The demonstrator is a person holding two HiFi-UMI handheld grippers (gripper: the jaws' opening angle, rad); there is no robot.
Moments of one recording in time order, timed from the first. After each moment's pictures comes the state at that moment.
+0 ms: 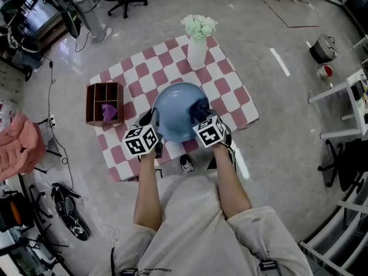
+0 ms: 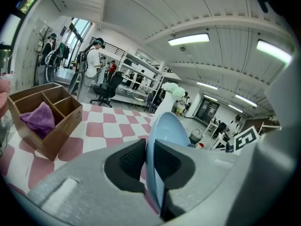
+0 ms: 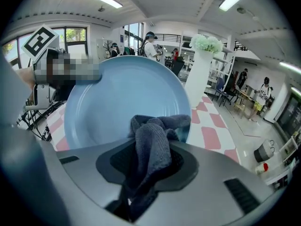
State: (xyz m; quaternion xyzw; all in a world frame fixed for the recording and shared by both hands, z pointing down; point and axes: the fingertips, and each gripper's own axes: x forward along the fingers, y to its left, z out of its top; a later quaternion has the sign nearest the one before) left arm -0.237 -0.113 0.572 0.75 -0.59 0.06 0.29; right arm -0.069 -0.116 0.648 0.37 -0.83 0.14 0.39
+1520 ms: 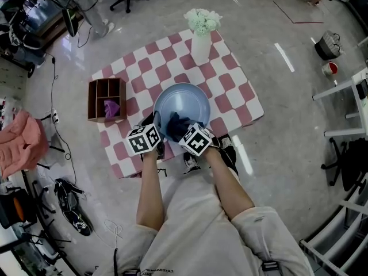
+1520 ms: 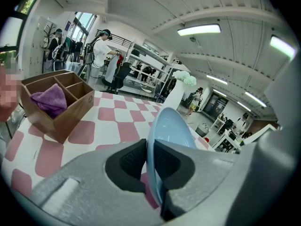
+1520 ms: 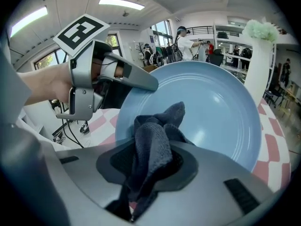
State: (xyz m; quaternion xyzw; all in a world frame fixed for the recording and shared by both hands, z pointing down) left arm -0.251 -0.097 0.615 0.71 -0.61 0.10 0.34; right arm -0.175 -0.030 0.670 0.15 -0.90 0.16 0.38
